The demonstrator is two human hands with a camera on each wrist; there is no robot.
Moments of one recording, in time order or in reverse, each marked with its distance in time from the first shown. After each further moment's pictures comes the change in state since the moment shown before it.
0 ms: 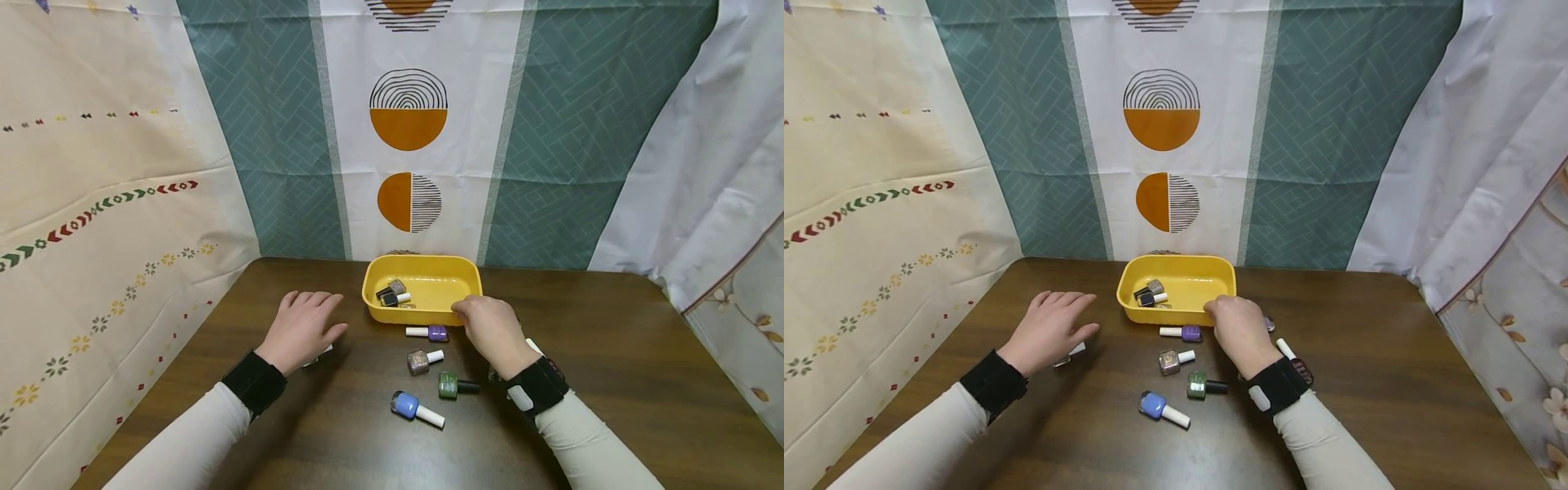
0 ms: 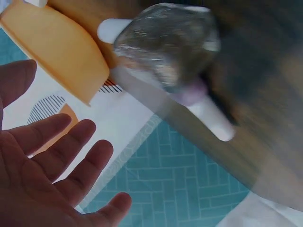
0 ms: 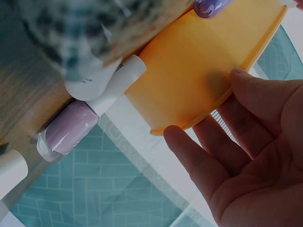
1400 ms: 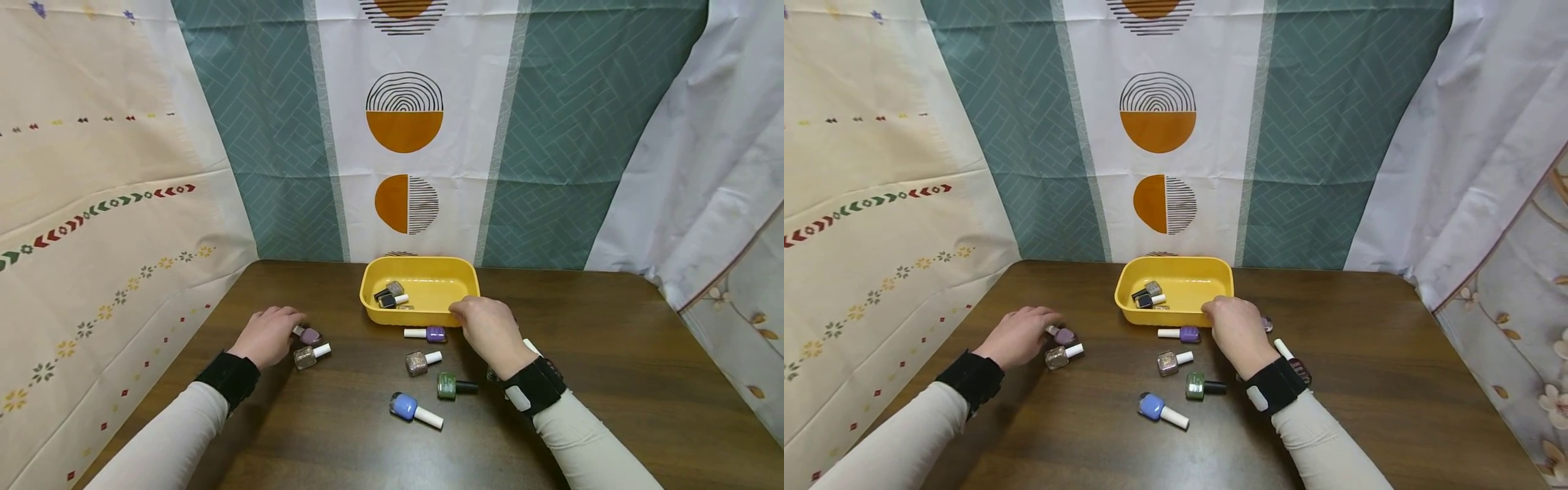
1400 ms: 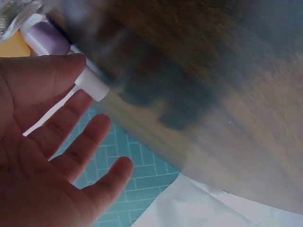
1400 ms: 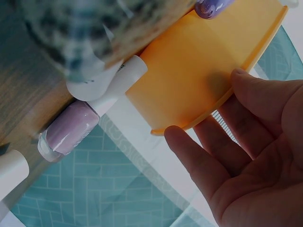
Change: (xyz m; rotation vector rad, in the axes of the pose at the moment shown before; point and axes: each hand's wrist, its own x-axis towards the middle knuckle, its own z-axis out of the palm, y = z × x) left_hand -0.016 -0.066 0.018 0.029 -0.157 -0.009; right_hand -0.001 0.000 -0.001 -0.016 0.036 -0.020
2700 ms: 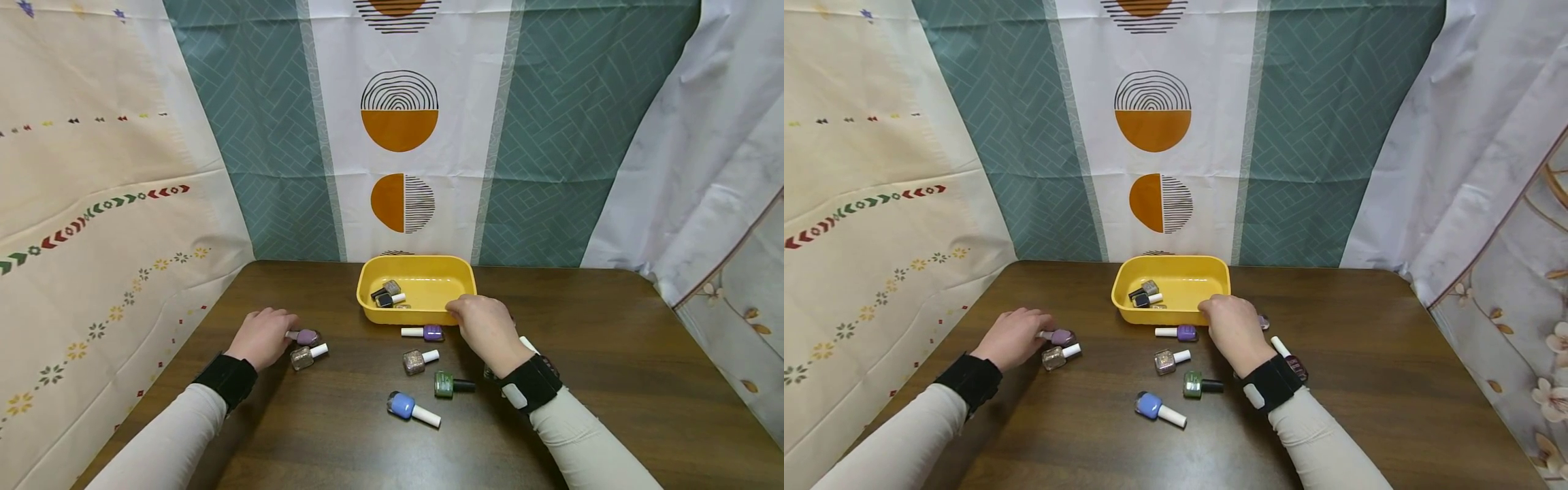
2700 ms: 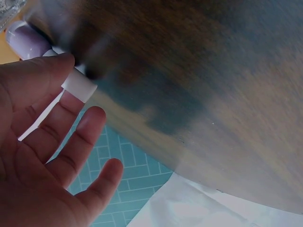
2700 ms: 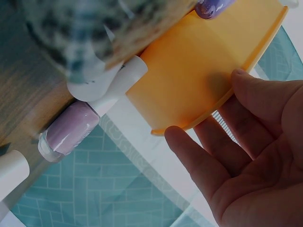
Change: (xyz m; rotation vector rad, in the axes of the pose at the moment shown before) left_hand 0.003 -0.008 0.011 0.026 0.069 0.009; right_hand 0.001 0.000 0.000 -0.015 -0.007 0.005
